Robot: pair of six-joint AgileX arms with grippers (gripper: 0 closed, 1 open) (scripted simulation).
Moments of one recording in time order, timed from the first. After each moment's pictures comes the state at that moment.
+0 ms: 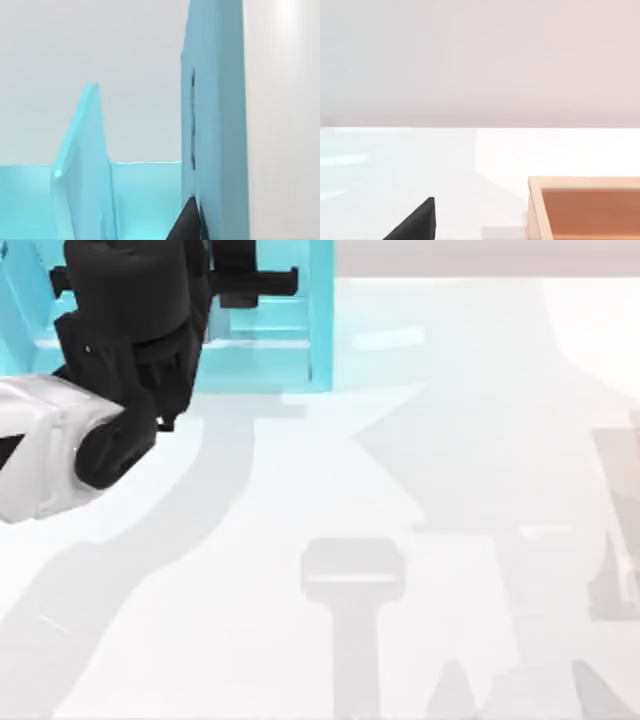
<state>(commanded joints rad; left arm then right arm) -0.55 1.57 0.93 0.56 -0.48 -0.02 0.00 0.00 0.00 0.00 0.00 0.00</state>
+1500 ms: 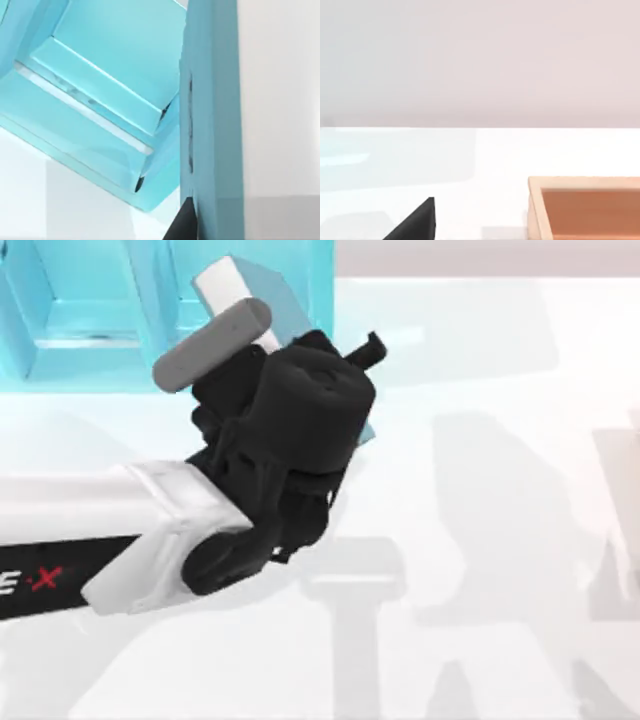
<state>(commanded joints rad) -0.87 1.61 0.90 0.31 -0.84 -0.91 0.00 0.00 0.00 0.00 0.00 0.00</state>
